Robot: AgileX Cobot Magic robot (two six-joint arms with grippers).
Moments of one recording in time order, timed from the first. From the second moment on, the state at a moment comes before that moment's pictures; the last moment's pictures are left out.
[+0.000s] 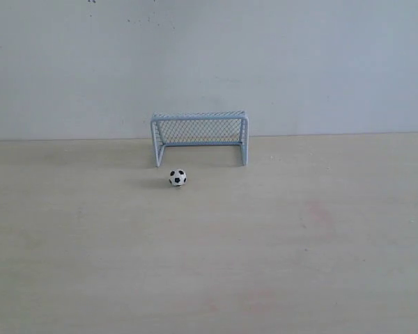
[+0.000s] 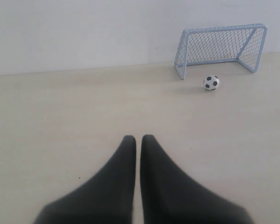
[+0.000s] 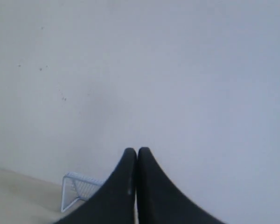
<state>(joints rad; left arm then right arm) -0.02 0.00 0.00 0.16 0.29 -0.12 0.31 0.23 -0.53 0.27 0.20 -0.33</state>
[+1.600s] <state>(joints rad) -0.02 0.00 0.00 0.16 0.29 -0.12 0.16 0.00 0.00 0.10 0.32 -0.02</state>
